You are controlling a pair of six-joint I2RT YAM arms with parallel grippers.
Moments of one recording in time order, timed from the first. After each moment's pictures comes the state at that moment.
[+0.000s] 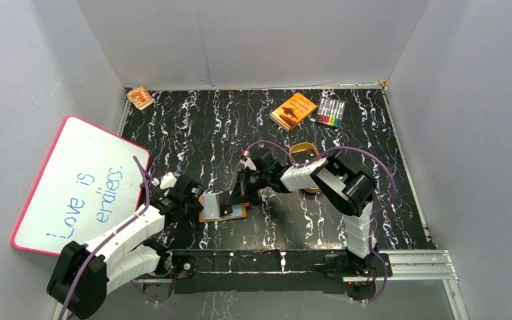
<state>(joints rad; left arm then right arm) -0.53 0.99 0.43 -0.57 -0.29 -1.13 0.85 1.99 0.99 0.28 -0.69 0.99</state>
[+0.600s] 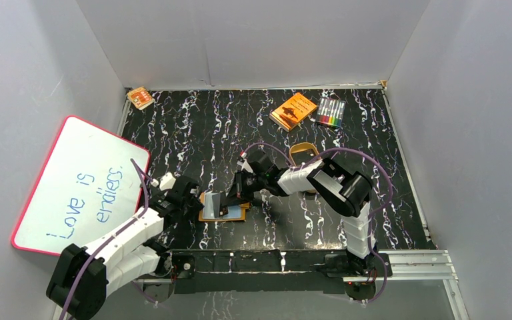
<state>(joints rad) -0.53 0.97 0.40 -0.51 -0.27 -1.15 0.89 2.00 0.99 0.34 -0.65 1.05</state>
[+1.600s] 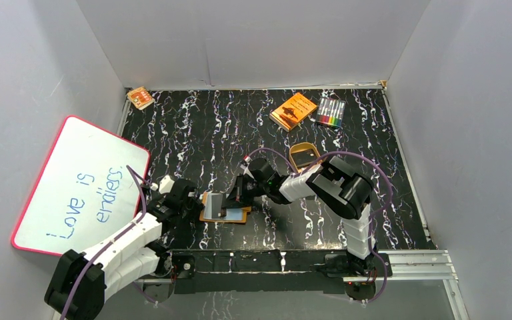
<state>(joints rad) -0.52 0.92 0.34 -0.43 -0.23 -1.22 0.93 1.99 0.90 0.48 -0.54 1.18</state>
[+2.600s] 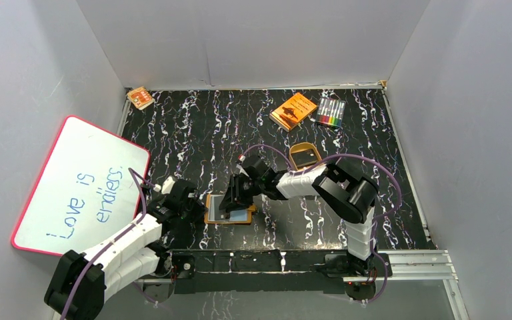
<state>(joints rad) -0.53 0.91 0.32 -0.40 -0.15 -1.22 0.96 1.93 0.98 0.23 -0.51 1.07</state>
